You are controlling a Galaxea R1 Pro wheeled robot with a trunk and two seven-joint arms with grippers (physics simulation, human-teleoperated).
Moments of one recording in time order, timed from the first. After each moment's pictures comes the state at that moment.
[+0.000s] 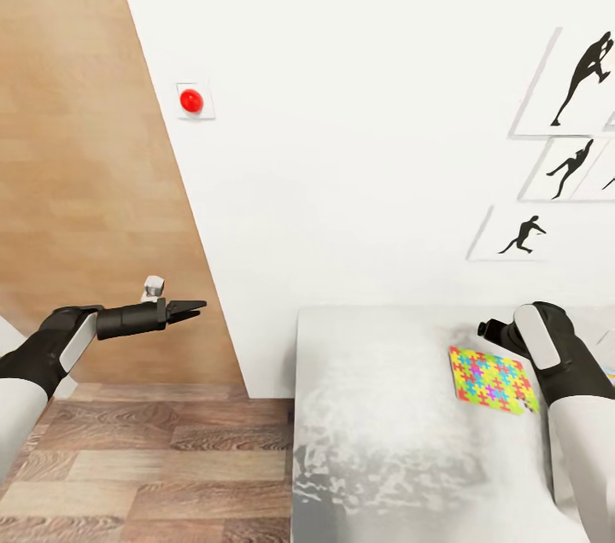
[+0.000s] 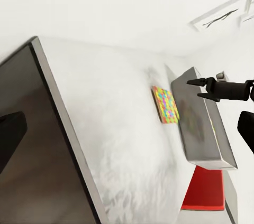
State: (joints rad) left arm -0.92 0.42 -0.10 -0.65 0.41 0.77 -1.23; right arm -0.83 -0.30 -0.16 -0.94 -0.66 0.94 -0.60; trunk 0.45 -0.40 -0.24
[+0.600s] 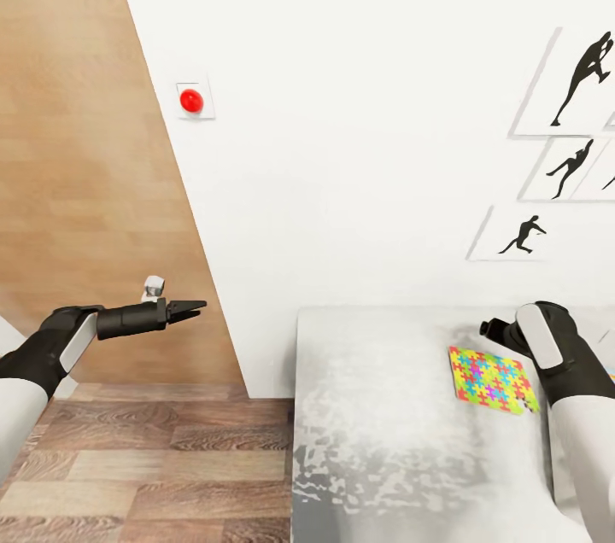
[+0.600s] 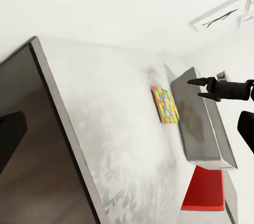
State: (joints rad) left arm -0.92 0.42 -0.10 -0.65 0.41 0.77 -1.23; right arm -0.83 -0.31 -0.16 -0.94 -0.66 0.93 -0.60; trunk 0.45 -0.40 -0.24
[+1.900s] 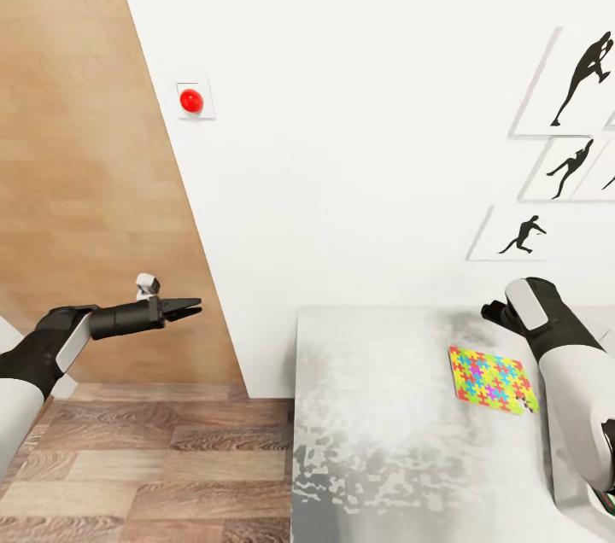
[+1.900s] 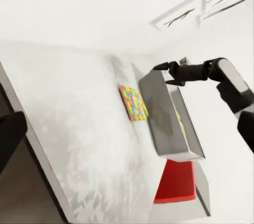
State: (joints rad) left arm -0.92 0.43 -0.10 -0.65 0.41 0.77 -1.38; right arm -1.05 -0.31 -0.11 -0.63 -0.66 0.79 -0.68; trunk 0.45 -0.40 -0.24
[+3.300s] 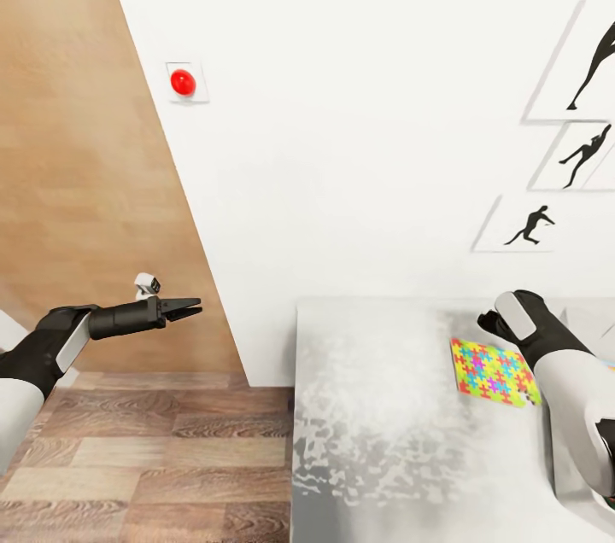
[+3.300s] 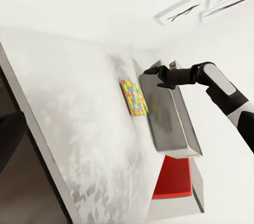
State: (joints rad) left arm -0.92 0.43 -0.10 -0.65 0.40 0.77 -1.40; right arm -1.04 -0.31 -0.02 -0.52 -0.66 0.67 -0.64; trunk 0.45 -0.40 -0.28
